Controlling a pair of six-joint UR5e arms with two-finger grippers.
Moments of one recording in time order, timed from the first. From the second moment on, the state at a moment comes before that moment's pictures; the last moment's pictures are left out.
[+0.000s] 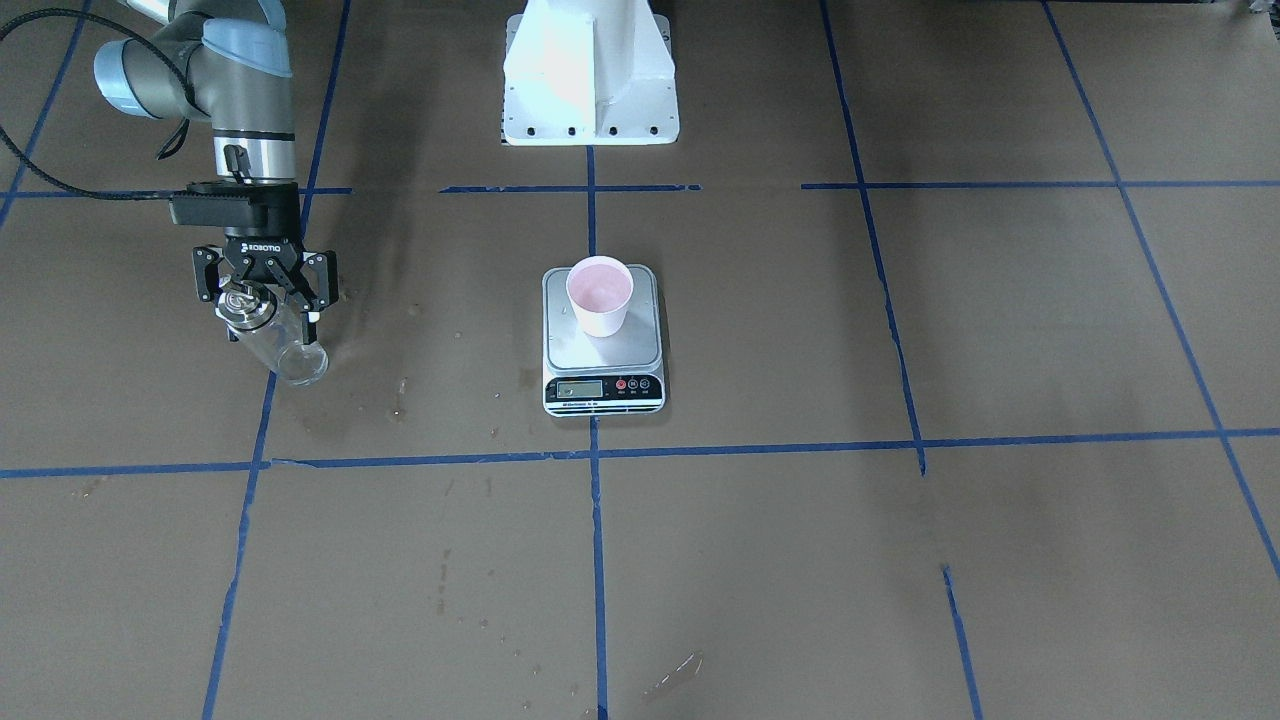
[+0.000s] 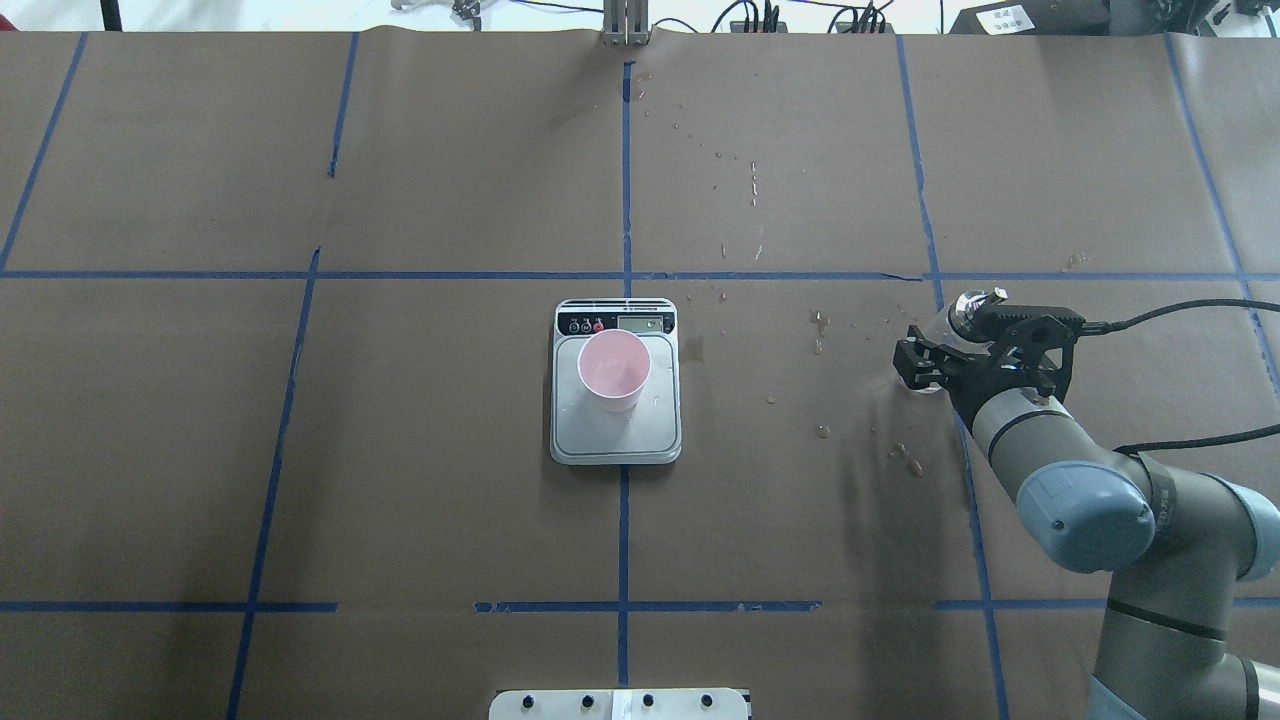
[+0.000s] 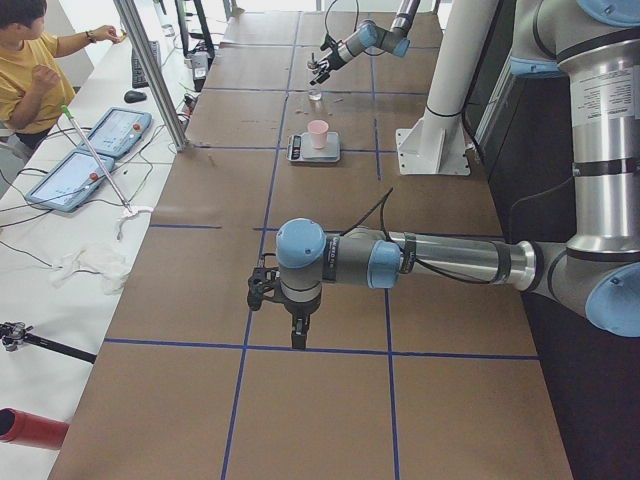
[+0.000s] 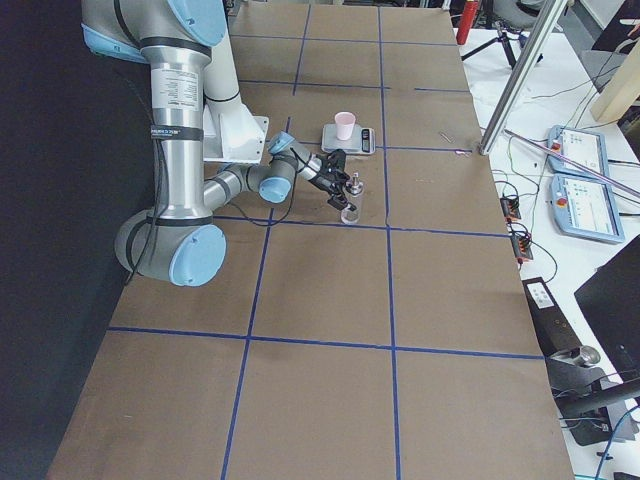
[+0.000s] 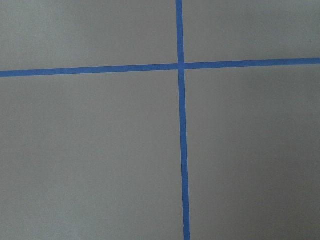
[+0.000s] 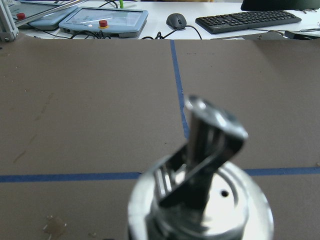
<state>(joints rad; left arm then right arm) -1.56 -1.41 -1.81 -1.57 -2.33 -0.03 0.38 -1.58 1.91 -1.01 0.99 1.32</state>
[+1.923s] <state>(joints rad) -1.56 -1.41 -1.81 -1.57 -2.33 -0.03 0.25 -1.74 2.01 -0.99 0.88 1.33</state>
